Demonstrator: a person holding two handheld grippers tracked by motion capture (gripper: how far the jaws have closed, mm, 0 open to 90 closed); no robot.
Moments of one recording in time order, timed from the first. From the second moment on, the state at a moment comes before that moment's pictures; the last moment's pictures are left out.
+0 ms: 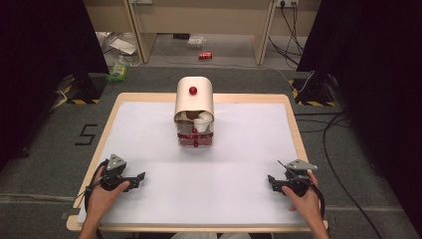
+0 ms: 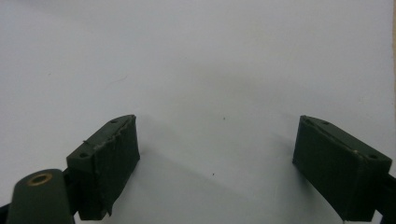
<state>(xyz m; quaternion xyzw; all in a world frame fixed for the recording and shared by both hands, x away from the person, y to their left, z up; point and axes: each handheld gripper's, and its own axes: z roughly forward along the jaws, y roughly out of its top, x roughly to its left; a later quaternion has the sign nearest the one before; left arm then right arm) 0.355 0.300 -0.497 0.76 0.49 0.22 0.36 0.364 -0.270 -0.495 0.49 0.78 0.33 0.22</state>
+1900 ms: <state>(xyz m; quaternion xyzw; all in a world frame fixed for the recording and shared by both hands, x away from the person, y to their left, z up) 0.375 0.189 -0.389 0.77 0.33 0.20 0.51 0.365 -0.270 -0.496 0.48 0.78 0.33 0.22</state>
